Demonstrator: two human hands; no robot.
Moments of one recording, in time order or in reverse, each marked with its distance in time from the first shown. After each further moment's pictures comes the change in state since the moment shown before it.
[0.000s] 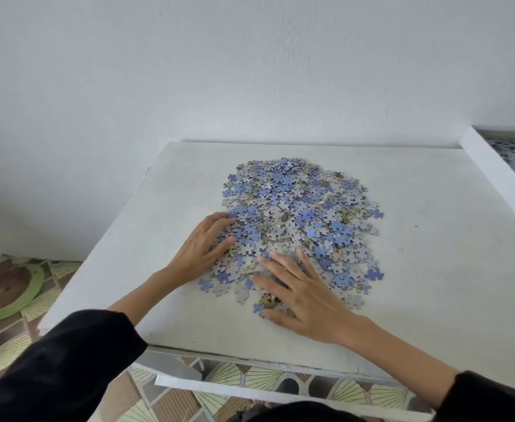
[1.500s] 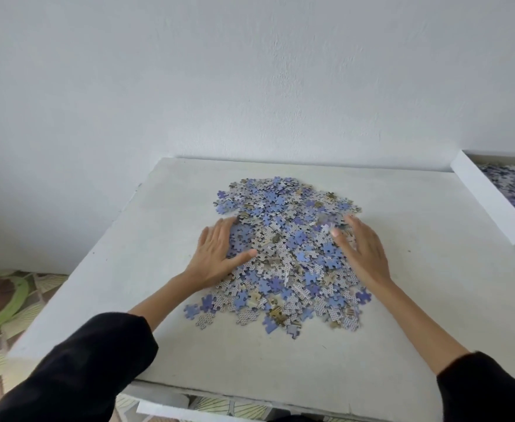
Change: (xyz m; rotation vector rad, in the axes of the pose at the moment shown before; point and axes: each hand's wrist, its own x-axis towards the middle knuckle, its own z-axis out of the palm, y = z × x) left_hand 0.045 0.025 0.025 0.120 -0.044 -0.169; right_hand 0.006 0.130 -0.029 0.427 0.387 0.747
